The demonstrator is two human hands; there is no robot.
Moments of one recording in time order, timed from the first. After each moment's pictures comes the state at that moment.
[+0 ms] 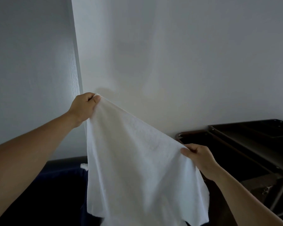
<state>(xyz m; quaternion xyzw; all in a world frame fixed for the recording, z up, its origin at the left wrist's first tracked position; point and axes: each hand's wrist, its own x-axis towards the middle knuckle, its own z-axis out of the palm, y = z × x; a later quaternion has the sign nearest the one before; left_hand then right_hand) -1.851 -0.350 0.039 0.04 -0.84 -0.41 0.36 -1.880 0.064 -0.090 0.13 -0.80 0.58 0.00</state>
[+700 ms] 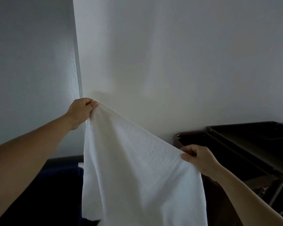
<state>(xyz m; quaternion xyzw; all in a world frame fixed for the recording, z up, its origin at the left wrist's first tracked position) -1.859 -0.367 0.019 0.05 -0.83 -0.47 0.31 -1.872 0.073 -0.078 0.16 -0.88 0.44 0.04</state>
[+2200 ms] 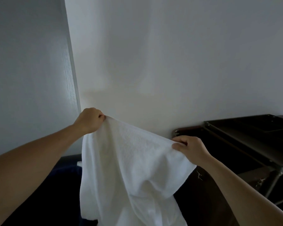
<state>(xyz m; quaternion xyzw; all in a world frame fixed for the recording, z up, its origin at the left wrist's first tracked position) -1.864 -0.334 -0.004 0.05 -0.96 -0.11 0.25 -1.881 0.052 -0.073 0.19 -0.89 0.41 0.07</state>
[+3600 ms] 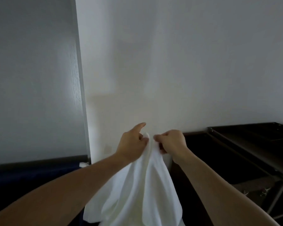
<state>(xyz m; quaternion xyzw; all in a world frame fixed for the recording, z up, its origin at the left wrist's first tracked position) -1.818 -0.191 -0.042 -0.02 -0.89 -0.38 0.25 -1.868 -0.039 -0.034 0.05 -0.83 0.56 0.04</state>
